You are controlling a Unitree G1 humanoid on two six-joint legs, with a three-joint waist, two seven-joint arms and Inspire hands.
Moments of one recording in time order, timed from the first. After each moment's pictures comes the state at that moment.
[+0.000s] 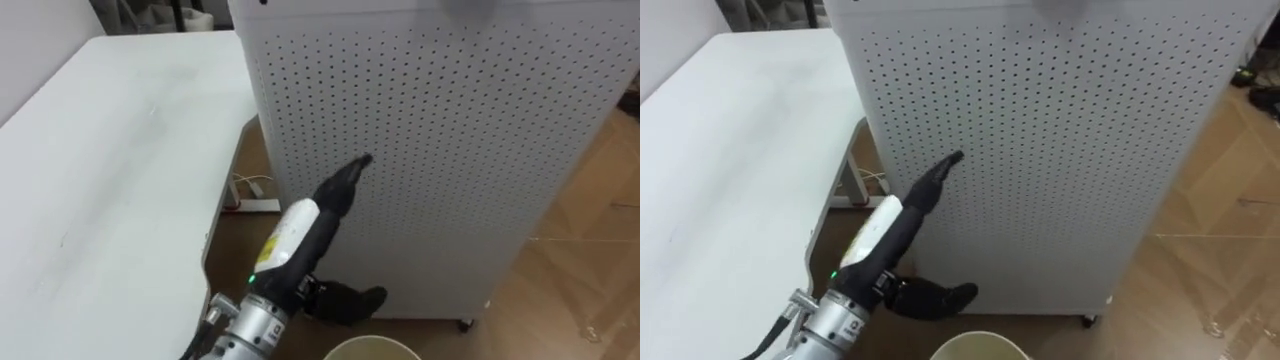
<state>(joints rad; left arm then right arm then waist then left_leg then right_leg) -0.16 0.28 -0.40 0.15 0.42 -0.35 0.27 -0.07 -0.27 0.25 1.08 0.35 -0.15 0.13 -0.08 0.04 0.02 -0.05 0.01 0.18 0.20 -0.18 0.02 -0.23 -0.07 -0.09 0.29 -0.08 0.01</state>
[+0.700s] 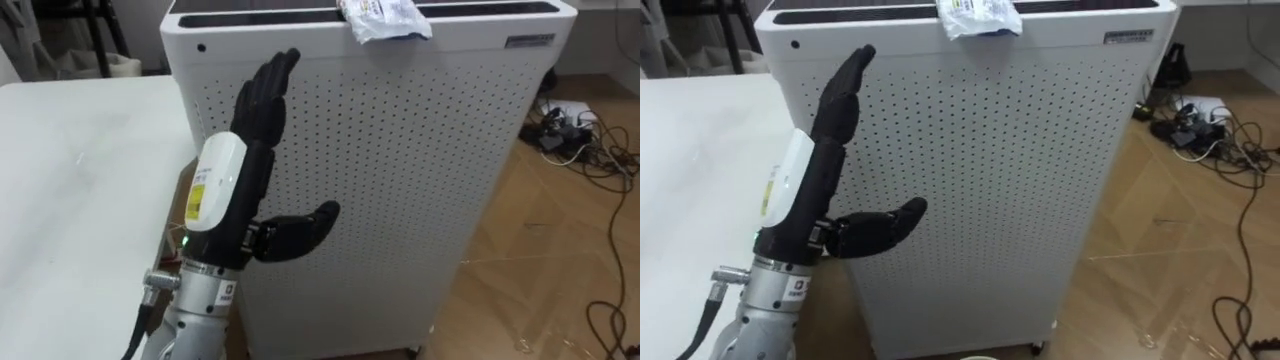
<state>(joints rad) -0.15 0.32 -0.28 -0.02 0.53 -0.37 0.45 -0.03 -0.27 0.25 1.11 0.34 -0.15 0.16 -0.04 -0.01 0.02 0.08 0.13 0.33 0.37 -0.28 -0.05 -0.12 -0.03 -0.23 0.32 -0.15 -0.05</state>
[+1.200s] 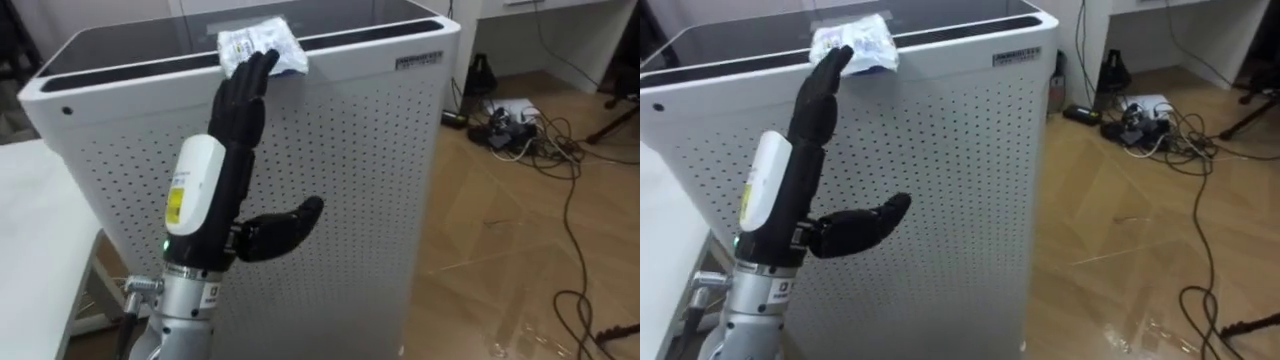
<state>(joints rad) -0.12 0.30 -0.20 -0.04 0.62 -0.41 0.48 0.00 -0.31 0.25 1.13 0.33 -0.15 0.13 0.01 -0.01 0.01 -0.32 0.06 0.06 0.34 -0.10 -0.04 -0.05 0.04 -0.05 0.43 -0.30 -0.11</state>
